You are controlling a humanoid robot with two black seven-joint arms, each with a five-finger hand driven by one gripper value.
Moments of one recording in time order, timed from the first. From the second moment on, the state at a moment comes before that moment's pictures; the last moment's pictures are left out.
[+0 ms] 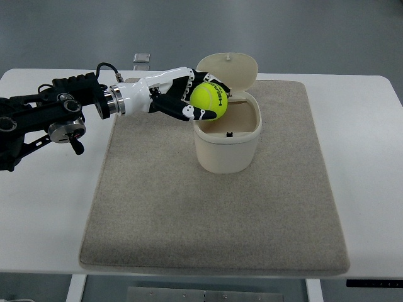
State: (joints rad) left arm -1.14 0.53 -0.12 -1.21 0.48 -0.24 -0.31; right arm 0.05 0.00 -0.05 0.20 0.03 -0.12 0.04
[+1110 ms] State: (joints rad) left arm -1.13 0.53 -0.13 -1.26 0.47 -0.15 -0.31; right arm 0.05 0.00 -0.05 0.20 0.03 -0.12 0.04
